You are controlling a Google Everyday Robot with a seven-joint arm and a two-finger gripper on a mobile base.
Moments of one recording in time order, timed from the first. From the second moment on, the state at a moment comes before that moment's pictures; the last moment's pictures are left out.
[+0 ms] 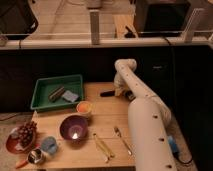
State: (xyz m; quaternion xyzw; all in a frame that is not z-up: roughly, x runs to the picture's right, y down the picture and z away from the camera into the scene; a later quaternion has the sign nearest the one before) arm 0.090 0.013 1.029 -0.30 -0.07 -0.01 0.95
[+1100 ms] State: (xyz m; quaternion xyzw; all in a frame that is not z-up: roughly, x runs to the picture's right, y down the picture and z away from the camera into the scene) arm 0.109 -0.046 0.962 -0.25 -0.13 0.03 0.96
